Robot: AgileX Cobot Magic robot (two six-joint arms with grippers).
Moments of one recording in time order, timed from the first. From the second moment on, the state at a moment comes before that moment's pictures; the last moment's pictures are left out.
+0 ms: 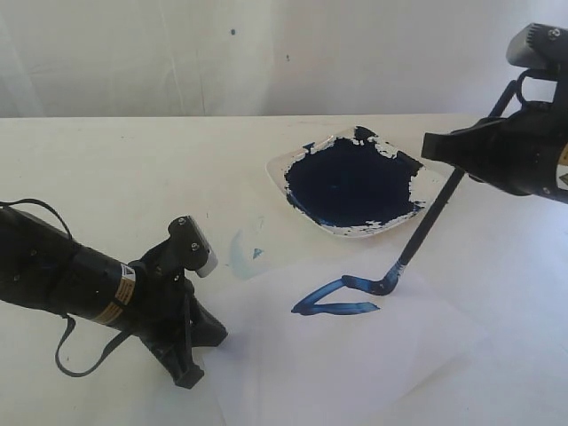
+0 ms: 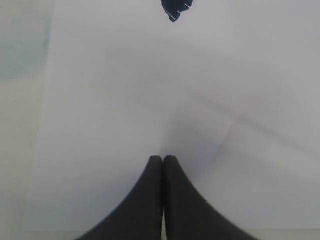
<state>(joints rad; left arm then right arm) -0.49 1.79 -0.72 1.66 -0.48 -1.18 0.41 1.21 -0.67 -0.62 -0.01 0.84</state>
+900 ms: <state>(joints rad) -0.49 1.79 -0.72 1.66 -0.48 -1.18 0.41 1.11 -0.67 -0.61 0.15 0.85</state>
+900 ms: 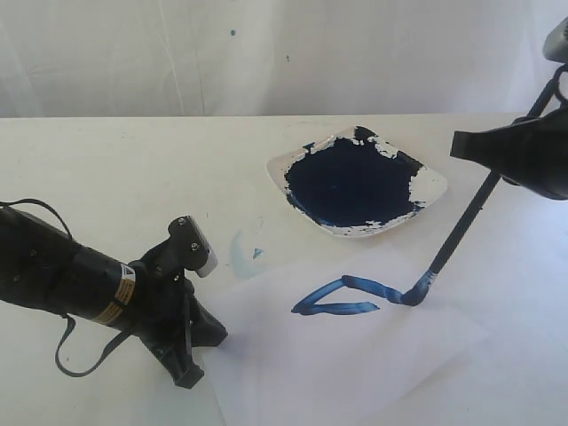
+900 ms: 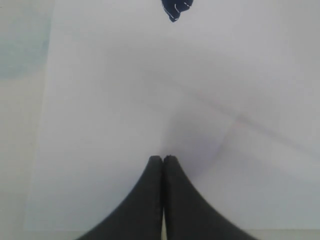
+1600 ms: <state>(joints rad) -0.49 1.79 -0.72 1.66 -0.48 -1.18 0.52 1.07 -0.67 -0.61 0.08 0.88</state>
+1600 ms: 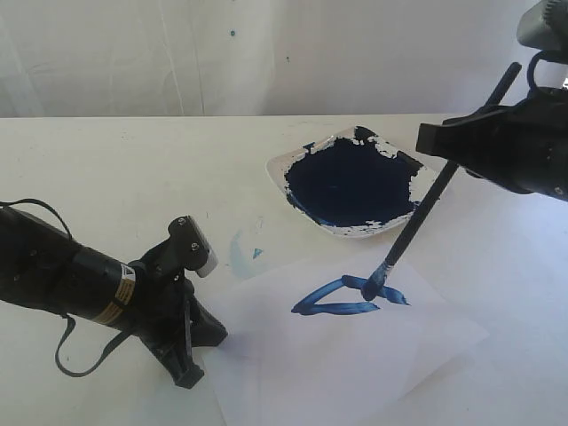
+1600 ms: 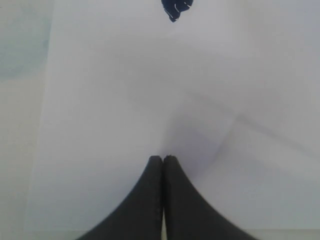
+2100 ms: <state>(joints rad) -0.49 1.79 -0.72 1.66 -0.48 -1.18 0.52 1.13 -0.67 -0.61 0.06 0.88</state>
